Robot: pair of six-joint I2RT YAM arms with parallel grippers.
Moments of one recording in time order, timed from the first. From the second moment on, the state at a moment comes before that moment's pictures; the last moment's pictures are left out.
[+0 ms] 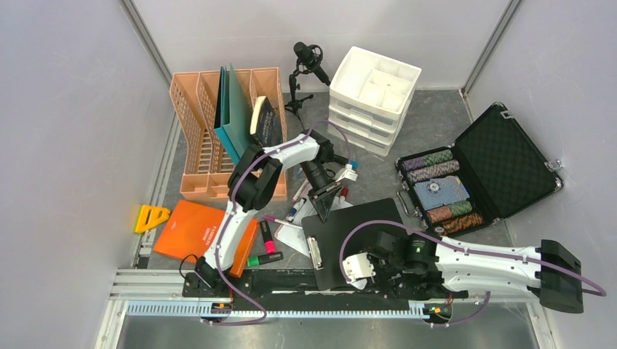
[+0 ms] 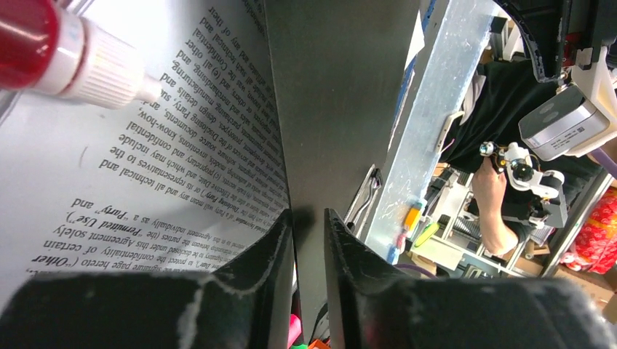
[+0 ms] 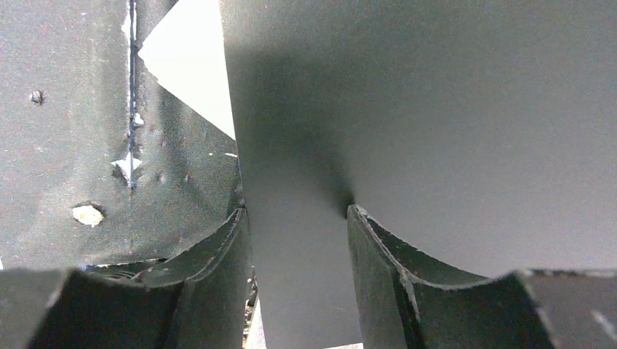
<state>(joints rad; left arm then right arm) -0.69 2.39 1.85 -1.42 0.90 0.61 1.22 0.89 0.39 -0.69 -0.04 -0.62</state>
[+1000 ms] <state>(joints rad) -0.71 2.18 2.10 -1.56 0.77 0.55 0.99 0.74 0.80 -0.54 0.06 -0.85</state>
